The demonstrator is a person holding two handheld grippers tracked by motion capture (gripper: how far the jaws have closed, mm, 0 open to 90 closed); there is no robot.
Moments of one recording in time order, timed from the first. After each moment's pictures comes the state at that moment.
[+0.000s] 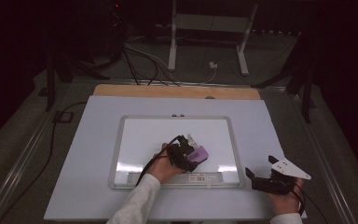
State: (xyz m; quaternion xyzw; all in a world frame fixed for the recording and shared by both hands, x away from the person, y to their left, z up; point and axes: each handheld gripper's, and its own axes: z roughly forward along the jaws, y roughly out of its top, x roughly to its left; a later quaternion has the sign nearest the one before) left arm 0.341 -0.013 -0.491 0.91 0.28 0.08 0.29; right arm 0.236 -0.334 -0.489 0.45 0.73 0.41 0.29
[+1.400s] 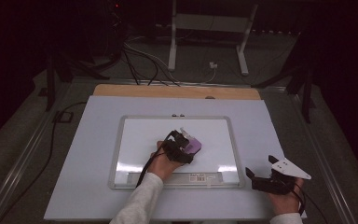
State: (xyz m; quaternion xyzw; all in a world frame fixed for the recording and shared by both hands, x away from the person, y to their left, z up) left arm 0.355 -0.003 -0.493 0.88 0.37 0.10 0.29; right arm 0.236 -0.334 -0.488 0.45 0.73 0.42 0.29
